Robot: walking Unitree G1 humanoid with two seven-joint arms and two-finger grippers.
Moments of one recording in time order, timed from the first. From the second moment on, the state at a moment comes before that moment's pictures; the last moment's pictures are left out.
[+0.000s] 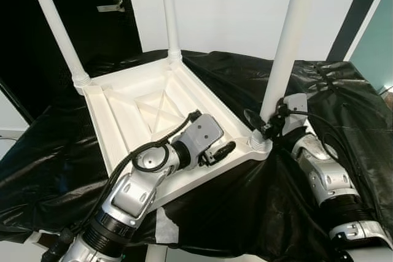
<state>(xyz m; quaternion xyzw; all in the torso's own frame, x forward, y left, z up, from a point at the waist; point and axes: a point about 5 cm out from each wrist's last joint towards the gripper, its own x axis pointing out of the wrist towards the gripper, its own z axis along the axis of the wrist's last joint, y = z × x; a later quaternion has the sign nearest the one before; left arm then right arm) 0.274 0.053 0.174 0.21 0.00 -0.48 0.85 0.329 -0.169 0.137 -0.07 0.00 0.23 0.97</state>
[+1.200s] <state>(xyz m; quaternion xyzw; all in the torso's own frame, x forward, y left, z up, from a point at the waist) 0.286 0.077 0.217 0.08 -0.04 -0.49 0.87 0.317 -0.171 0.185 -0.07 -0.07 0.22 0.97</state>
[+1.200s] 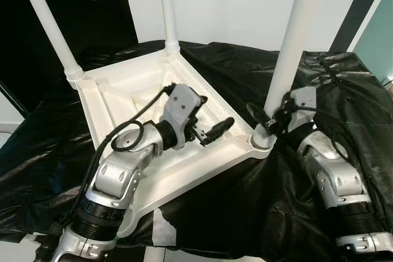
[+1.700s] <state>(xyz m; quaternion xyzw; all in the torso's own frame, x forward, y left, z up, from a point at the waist) 0.283 0.069 0.256 -0.02 -0.09 -0.55 0.83 0.316 -0.163 0.207 -0.10 -0.08 0.31 0.94</state>
